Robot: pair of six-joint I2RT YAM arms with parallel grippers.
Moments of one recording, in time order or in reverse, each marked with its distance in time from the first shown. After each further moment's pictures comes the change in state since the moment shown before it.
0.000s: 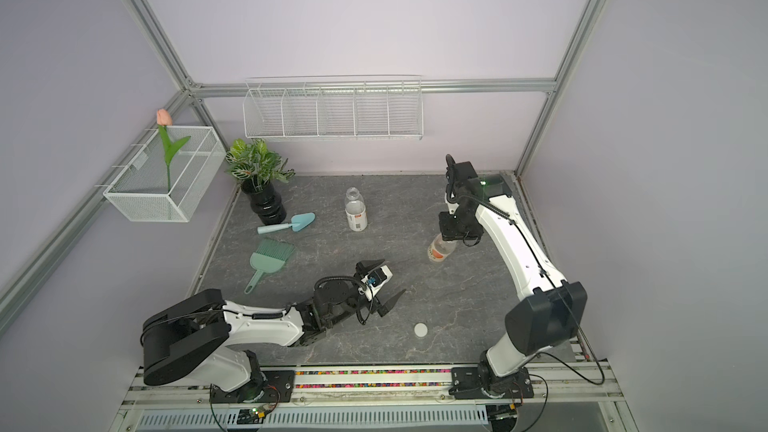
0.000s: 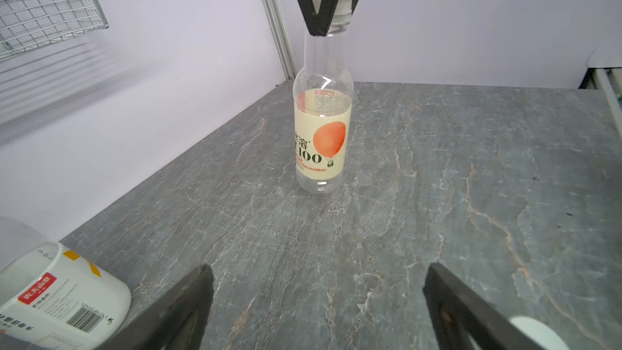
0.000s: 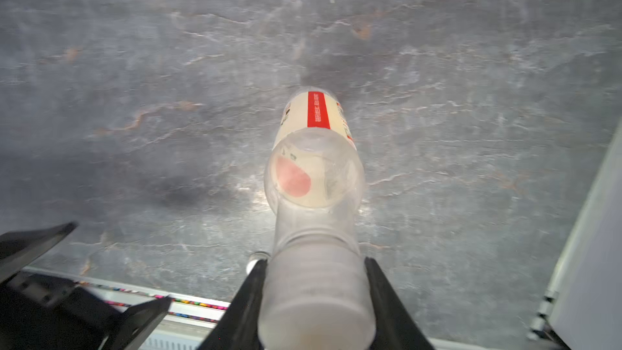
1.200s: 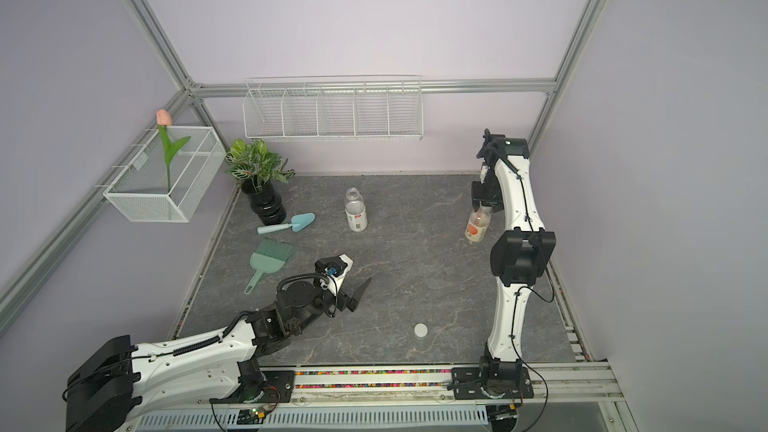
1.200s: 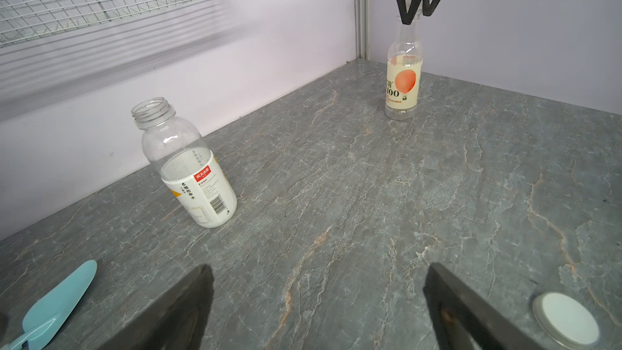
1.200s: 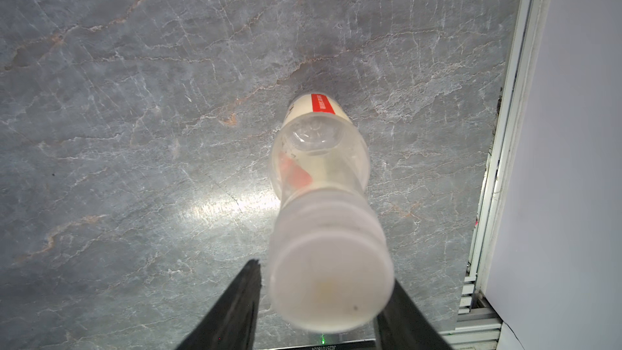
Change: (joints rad) left arm 0.078 -0.438 -0.102 -0.394 -0.192 -0.134; right arm -0.278 0.506 0.643 -0.238 0.019 -0.096
